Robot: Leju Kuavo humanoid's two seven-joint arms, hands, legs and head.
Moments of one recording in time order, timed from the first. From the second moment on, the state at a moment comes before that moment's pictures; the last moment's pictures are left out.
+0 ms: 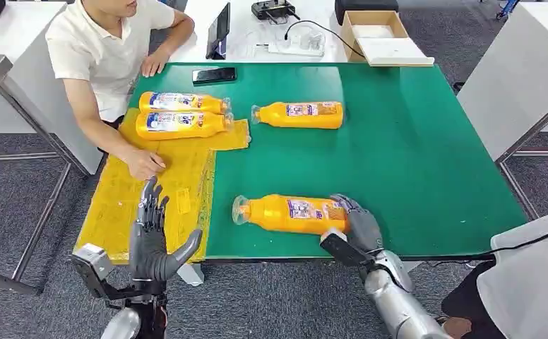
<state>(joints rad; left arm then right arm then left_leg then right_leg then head) 0.09 -0.12 -0.29 -1.60 0.28 0.19 -0.44 -0.32 -0.03 0.14 -0.71 0.47 -0.30 -0.56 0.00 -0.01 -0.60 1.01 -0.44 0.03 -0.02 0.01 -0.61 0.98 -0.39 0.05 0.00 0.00</state>
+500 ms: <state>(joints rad) 0.15 -0.12 -0.29 -1.64 0.20 0.33 -0.49 -0.11 0.06 0.17 -1.16 0.32 -0.27 -0.56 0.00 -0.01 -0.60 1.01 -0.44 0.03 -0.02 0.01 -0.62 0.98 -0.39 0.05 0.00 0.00</state>
